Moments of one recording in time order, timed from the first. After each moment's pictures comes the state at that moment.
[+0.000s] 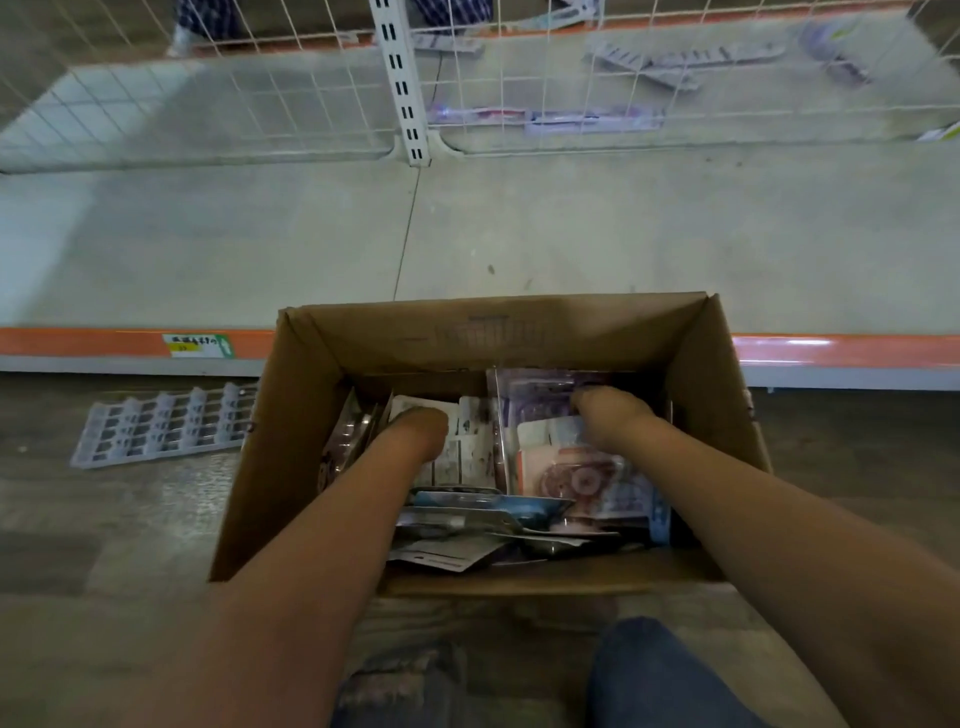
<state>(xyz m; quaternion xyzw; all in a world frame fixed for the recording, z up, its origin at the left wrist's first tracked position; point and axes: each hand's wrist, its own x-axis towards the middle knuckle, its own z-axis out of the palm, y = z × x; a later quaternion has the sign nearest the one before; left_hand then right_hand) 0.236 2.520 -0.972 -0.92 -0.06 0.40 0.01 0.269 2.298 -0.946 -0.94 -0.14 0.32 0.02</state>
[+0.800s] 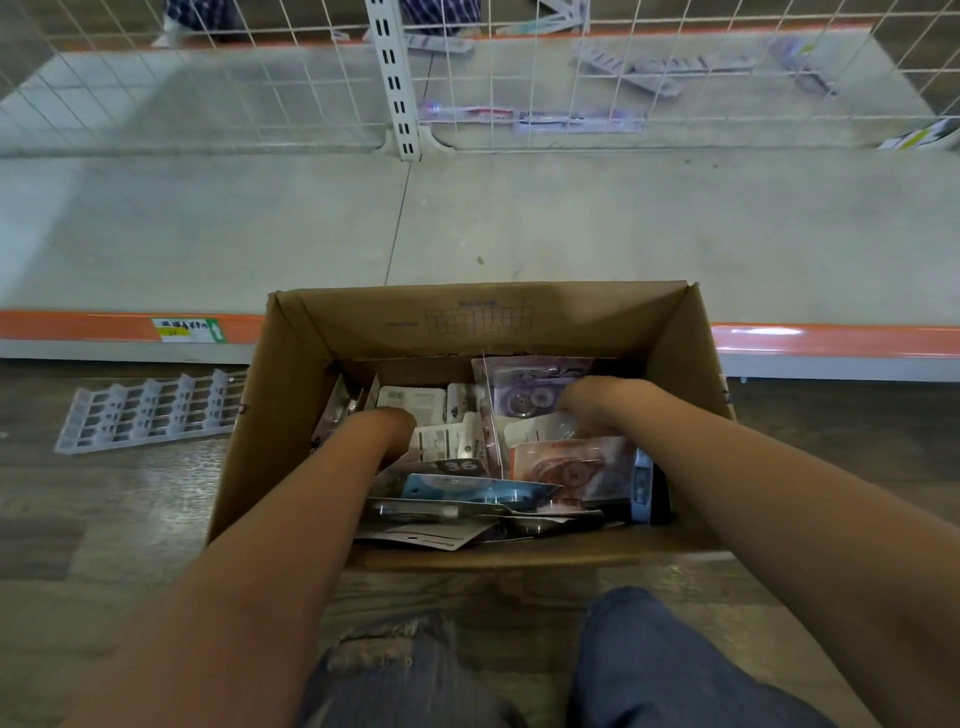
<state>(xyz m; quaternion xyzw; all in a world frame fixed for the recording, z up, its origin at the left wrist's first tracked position) 0.209 2.537 -0.947 -0.90 -0.06 0.44 0.03 0.263 2.301 -0.909 -0.86 -0.28 0.41 -0.14</state>
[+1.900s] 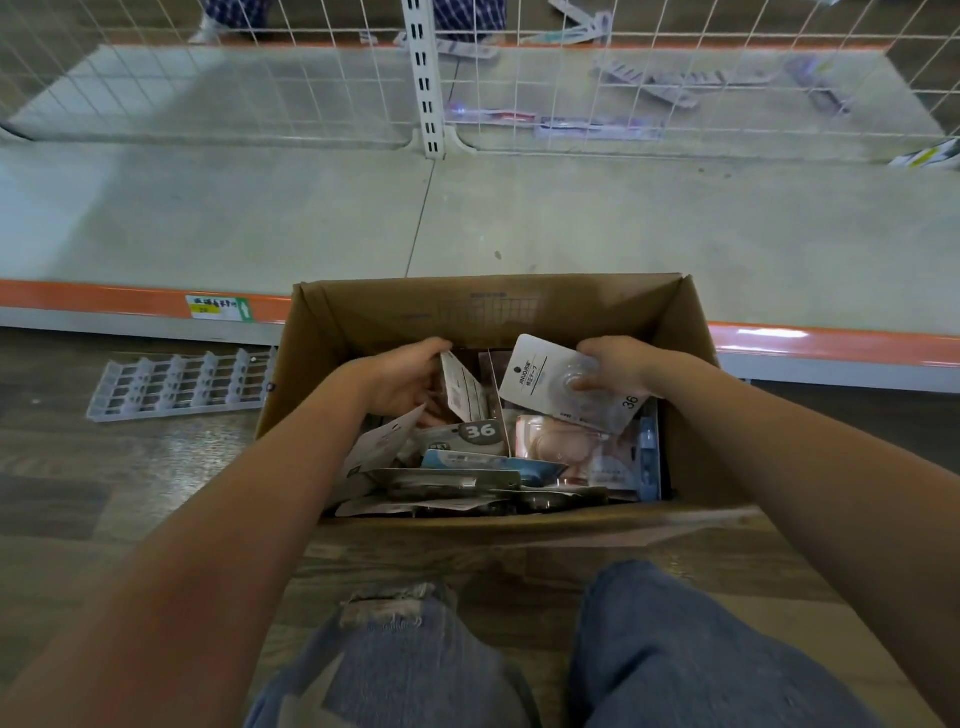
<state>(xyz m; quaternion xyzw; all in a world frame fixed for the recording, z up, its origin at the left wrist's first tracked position) 0.205 2.533 -0.885 -0.65 -0.24 0.41 -0.59 0.258 2.287 -0.869 -0.93 -0.18 0.32 0.10</state>
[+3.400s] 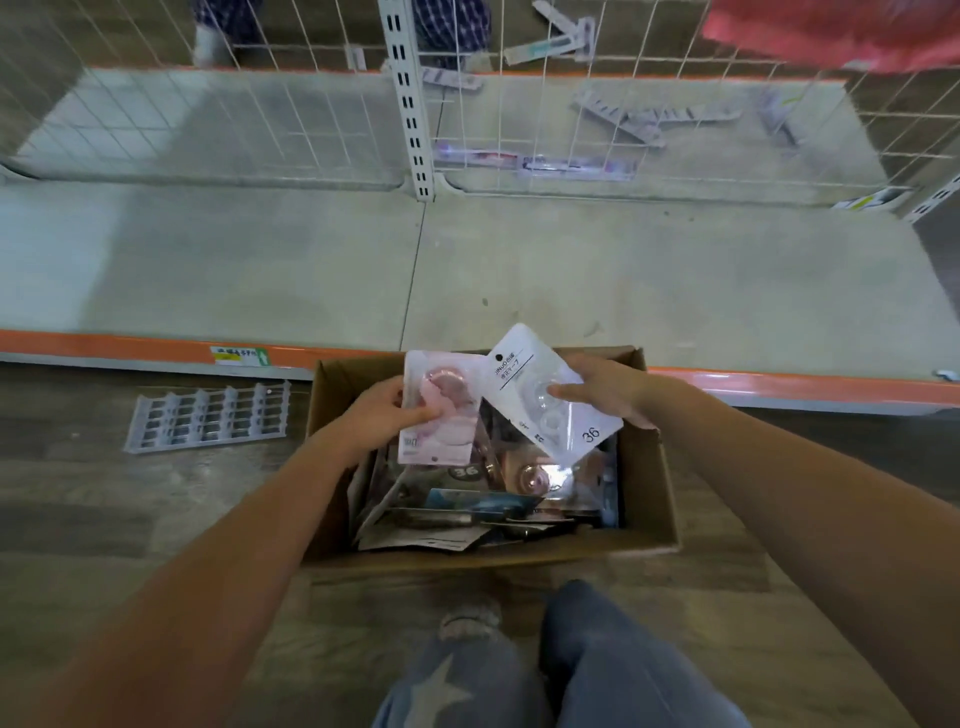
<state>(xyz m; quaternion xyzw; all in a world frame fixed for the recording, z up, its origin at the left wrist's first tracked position) 0.189 2.547 -0.803 -0.79 -0.14 0.22 -0.55 0.265 2.283 -0.769 -0.81 -0.04 0.42 0.40</state>
